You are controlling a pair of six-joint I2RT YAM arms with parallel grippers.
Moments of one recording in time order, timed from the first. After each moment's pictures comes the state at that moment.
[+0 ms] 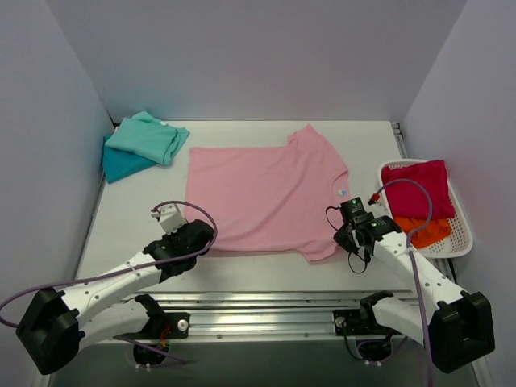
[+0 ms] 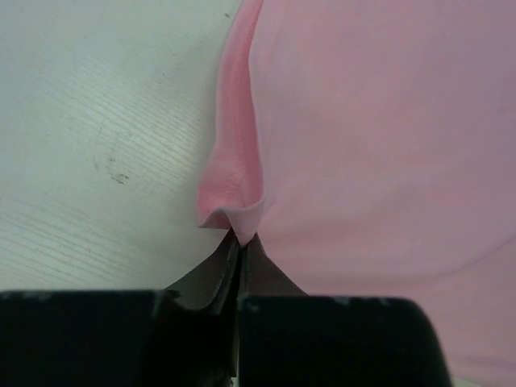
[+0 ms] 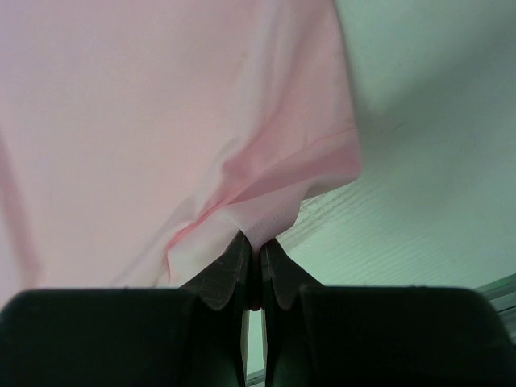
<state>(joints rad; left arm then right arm) -0.79 1.03 0.55 -0.49 -0.75 -1.17 0.35 1.05 0.64 -0.74 0.26 1.07</state>
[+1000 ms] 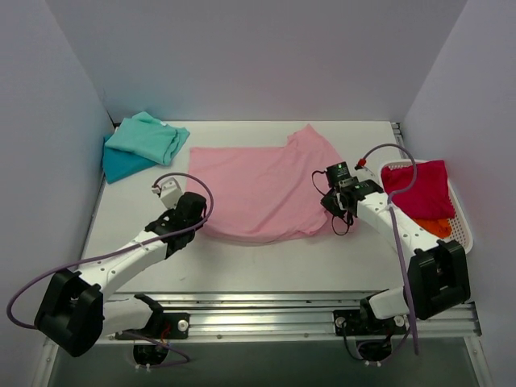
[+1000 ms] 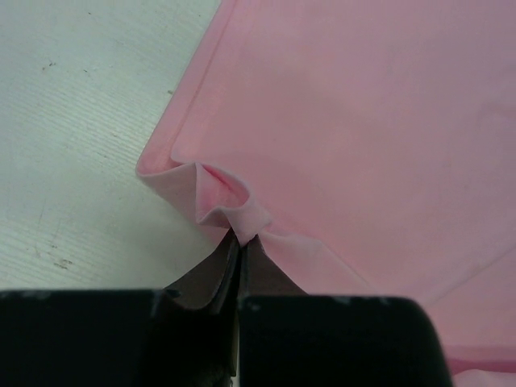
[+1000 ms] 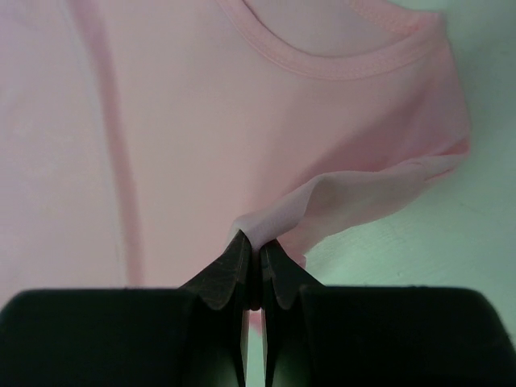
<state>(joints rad) -0.58 1.20 0.68 -0.29 -0.58 -0.96 0.35 1.37 0.95 -0.65 0.30 1.04</state>
